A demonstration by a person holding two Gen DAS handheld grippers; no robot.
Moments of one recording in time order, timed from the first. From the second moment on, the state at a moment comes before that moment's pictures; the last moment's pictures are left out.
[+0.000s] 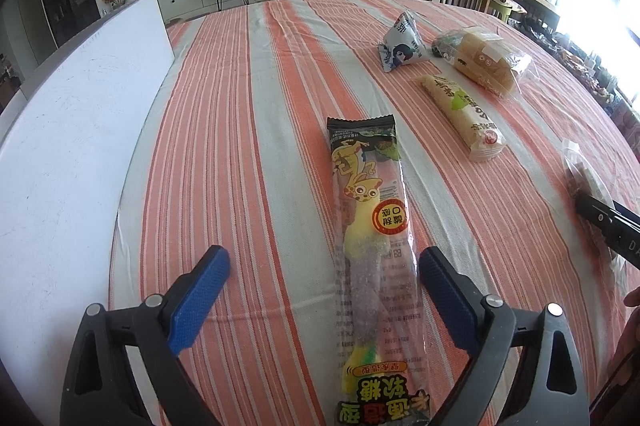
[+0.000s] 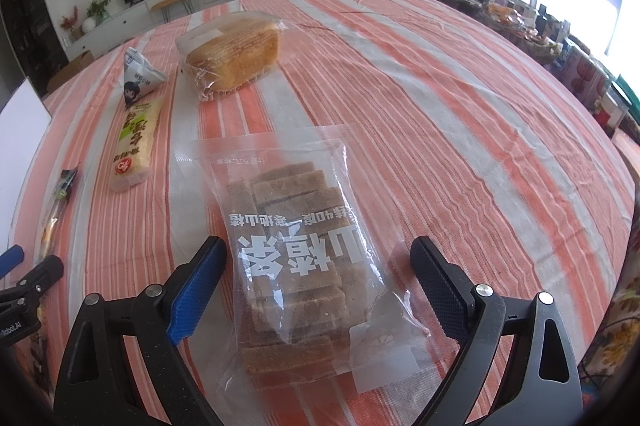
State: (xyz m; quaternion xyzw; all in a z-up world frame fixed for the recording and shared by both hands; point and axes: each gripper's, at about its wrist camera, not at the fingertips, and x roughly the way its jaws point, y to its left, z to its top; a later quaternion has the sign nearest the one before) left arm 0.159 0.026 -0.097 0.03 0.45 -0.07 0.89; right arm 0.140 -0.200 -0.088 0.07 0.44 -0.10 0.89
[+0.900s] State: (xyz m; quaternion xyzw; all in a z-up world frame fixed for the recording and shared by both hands) left arm 0.005 0.103 0.072 -0.21 0.34 -0.27 0.88; right arm 0.080 -0.180 -0.026 0.35 0.34 0.14 0.86
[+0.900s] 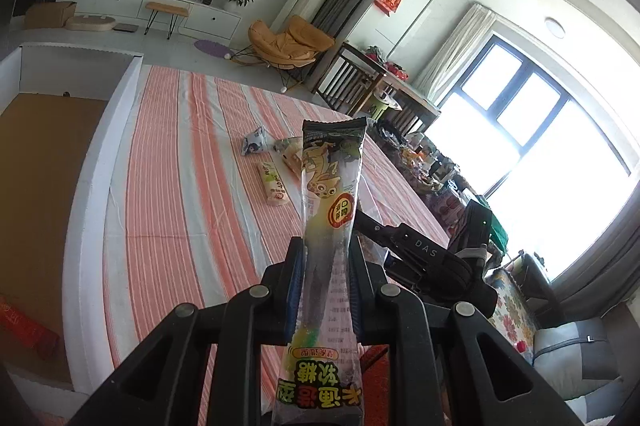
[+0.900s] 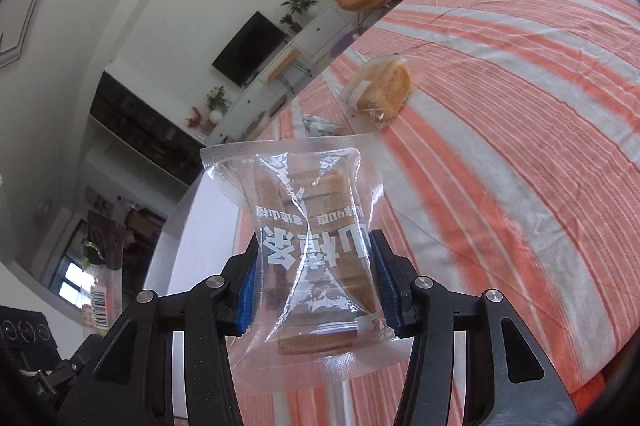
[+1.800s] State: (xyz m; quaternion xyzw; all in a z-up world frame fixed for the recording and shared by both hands) left arm 0.015 0.293 0.021 -0.14 0.33 0.08 0.93; right arm 0.147 0.058 0.011 0.14 0.40 0.30 0.85
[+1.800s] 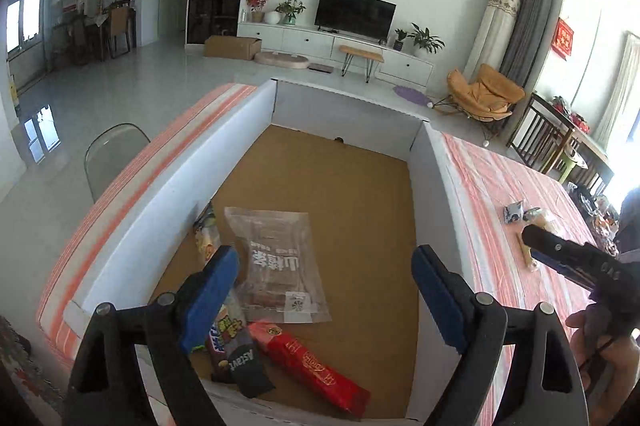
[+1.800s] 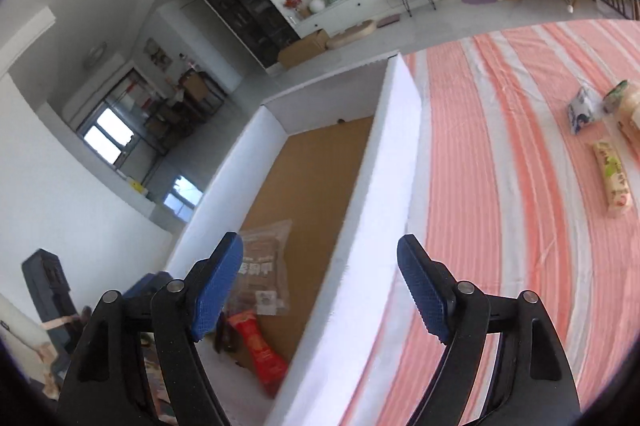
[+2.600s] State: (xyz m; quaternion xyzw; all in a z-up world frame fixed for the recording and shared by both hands) left arm 0.126 0.007 -0.066 0.00 0.44 -0.09 0.89; right arm 0.118 -0.152 -0.082 0.07 0.41 -0.11 0.90
